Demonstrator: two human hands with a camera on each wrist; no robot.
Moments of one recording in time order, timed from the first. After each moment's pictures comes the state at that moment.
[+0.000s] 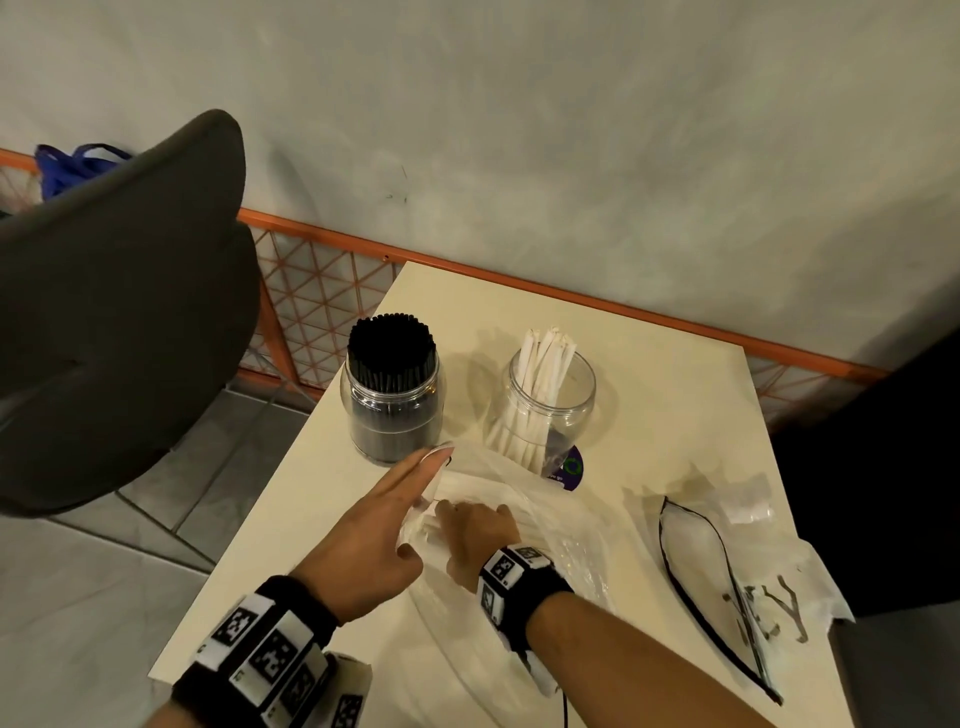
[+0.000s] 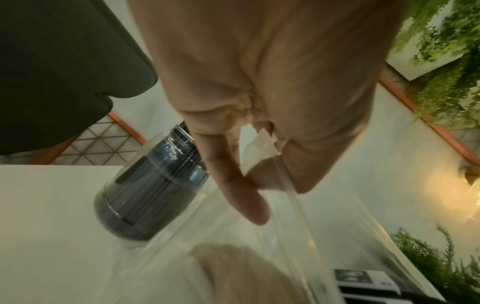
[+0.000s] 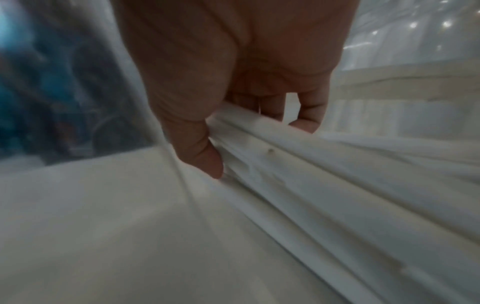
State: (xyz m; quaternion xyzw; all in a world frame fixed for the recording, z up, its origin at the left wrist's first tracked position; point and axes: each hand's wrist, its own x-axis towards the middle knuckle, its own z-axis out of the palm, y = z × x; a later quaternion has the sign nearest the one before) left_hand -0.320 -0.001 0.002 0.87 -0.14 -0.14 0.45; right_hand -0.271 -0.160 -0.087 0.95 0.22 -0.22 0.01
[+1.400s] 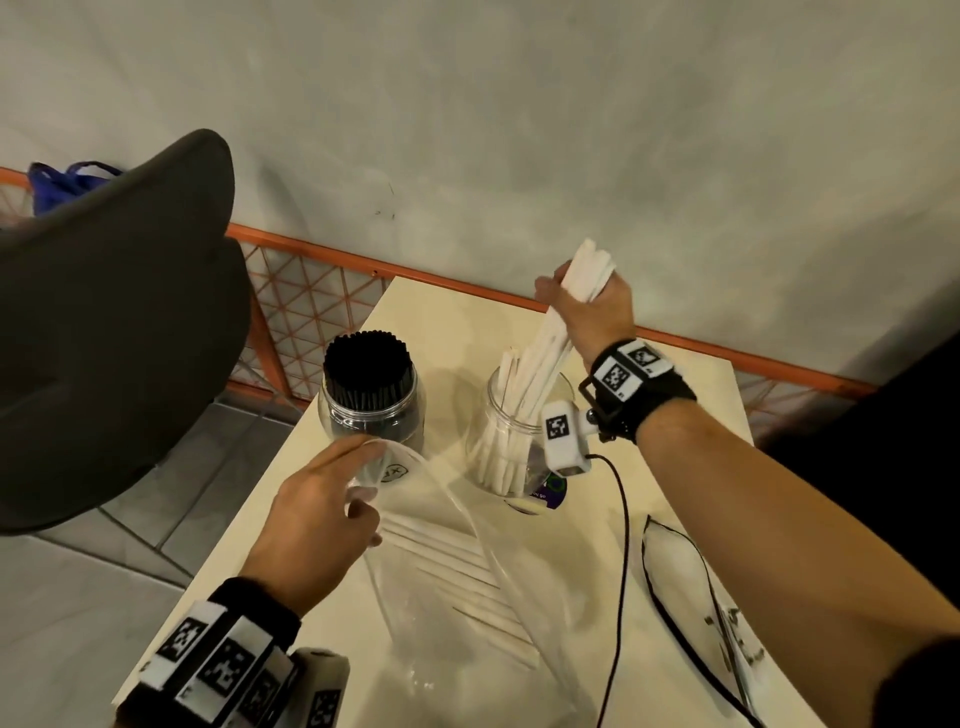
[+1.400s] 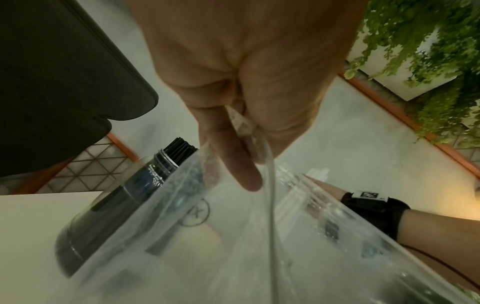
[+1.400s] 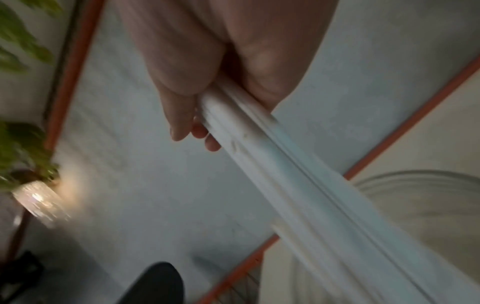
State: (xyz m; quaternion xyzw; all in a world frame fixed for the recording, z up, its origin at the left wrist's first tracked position) left_hand -0.306 -0.009 0.029 0.85 0.02 0.01 0.52; right_hand -0.106 -0.254 0.088 0.73 -0.01 0.13 -0.67
